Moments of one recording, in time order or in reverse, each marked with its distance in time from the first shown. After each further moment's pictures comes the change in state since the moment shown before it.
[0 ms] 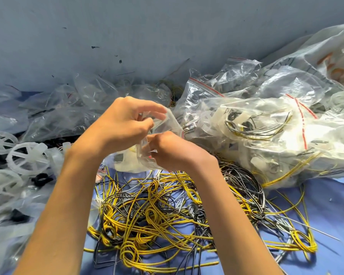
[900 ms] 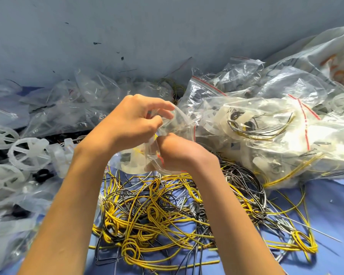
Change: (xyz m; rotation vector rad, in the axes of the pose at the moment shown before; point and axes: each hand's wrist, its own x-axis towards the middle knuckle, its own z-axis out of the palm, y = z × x) left_hand 0.001 0.003 0.004 -0.047 -0.029 -0.012; right_hand -0.009 -0.009 -0.005 -0.016 -0.081 0.198
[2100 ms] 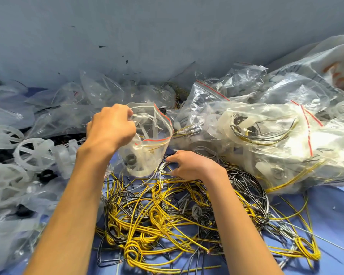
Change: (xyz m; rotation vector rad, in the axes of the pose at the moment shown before) left_hand 0.005 -0.041 -0.006 0.496 0.218 -0.525; right_hand 0.028 0.061 0.042 -0.037 -0.145 0.106
